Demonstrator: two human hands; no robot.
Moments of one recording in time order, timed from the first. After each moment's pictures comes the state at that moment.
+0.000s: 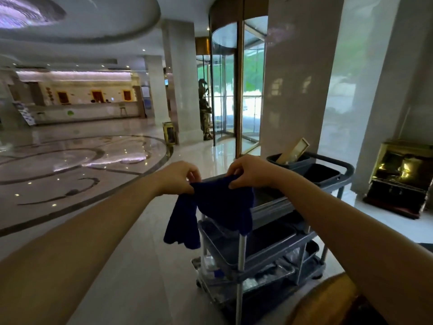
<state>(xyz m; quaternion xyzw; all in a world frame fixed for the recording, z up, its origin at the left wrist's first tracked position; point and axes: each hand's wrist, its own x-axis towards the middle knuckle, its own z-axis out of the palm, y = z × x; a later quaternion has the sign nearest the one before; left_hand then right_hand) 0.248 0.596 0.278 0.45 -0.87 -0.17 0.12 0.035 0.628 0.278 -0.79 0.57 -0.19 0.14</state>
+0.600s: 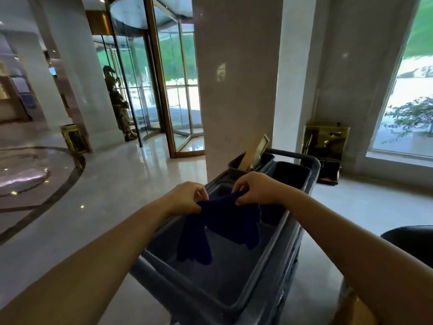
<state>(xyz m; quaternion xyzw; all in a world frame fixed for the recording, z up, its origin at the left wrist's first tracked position) 0.095 0.208 0.210 0.27 -0.93 -0.23 0.05 -0.085 0.328 0.217 -0.63 0.74 -0.20 0.14</state>
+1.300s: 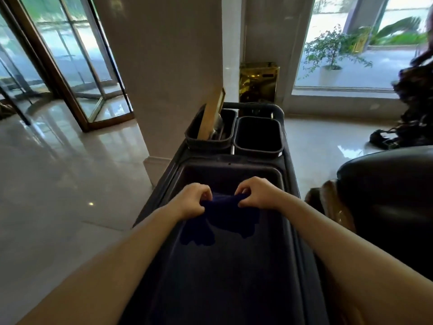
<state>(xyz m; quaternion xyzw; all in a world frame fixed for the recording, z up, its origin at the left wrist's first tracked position) -0.061 0.031 0.067 0.07 -0.97 -0.23 -0.05 -0.171 0.213 0.070 -0.37 0.87 -0.25 0.21</state>
